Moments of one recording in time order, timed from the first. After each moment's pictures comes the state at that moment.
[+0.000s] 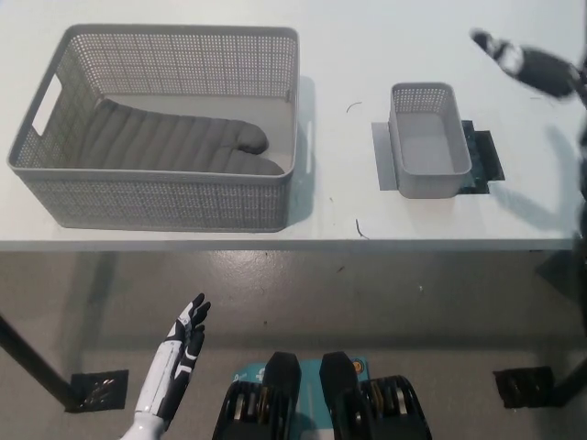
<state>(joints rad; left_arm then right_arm) -0.05 0.08 -0.05 0.32 0.17 -0.43 0.02 -0.62 -0.27 -0.05 0.03 -0.21 -0.10 -0.10</state>
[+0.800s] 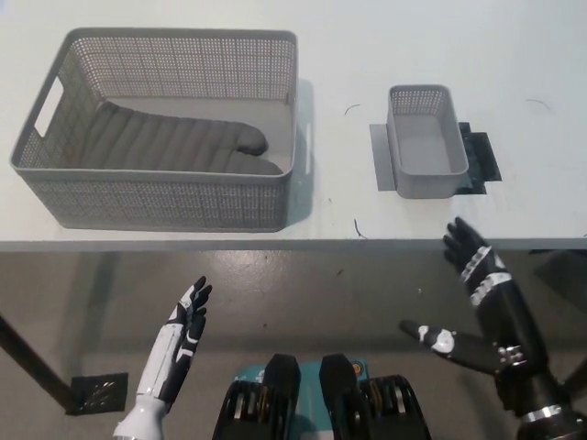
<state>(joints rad) -0.09 0.08 -0.05 0.32 0.17 -0.43 0.02 -0.06 -0.11 0.11 -0.10 0.16 -0.10 0.10</state>
